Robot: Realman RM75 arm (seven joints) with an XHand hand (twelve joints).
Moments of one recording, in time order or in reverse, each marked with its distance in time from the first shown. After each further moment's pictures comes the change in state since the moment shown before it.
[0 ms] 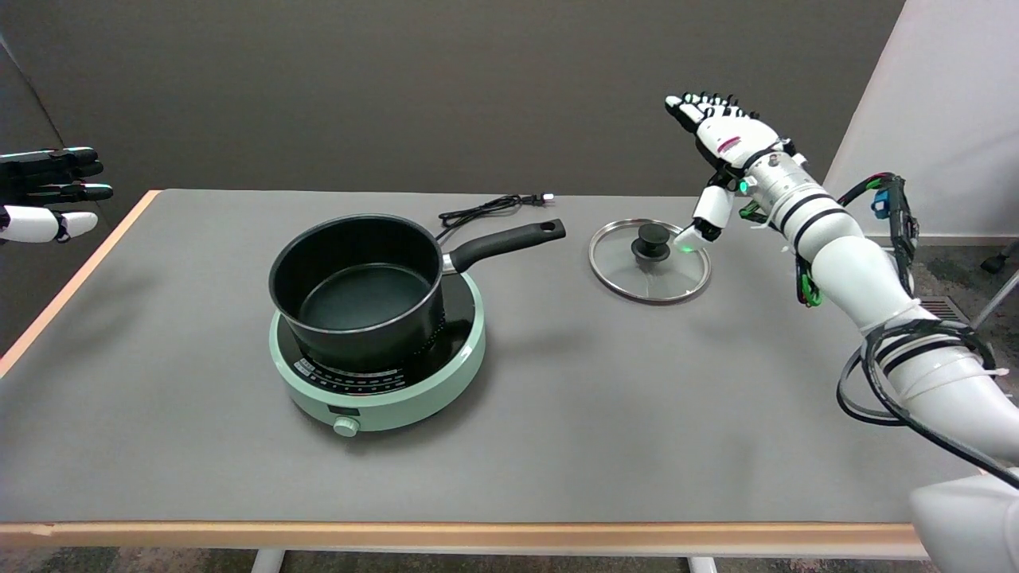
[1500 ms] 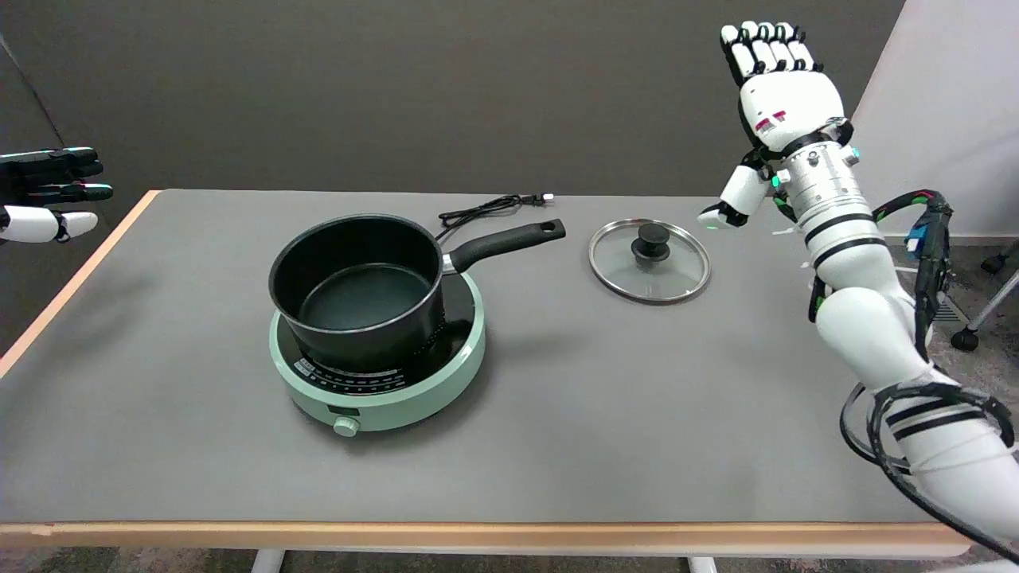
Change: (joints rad) arm -0.219 -0.108 0.140 0.322 -0.223 0.247 -0.049
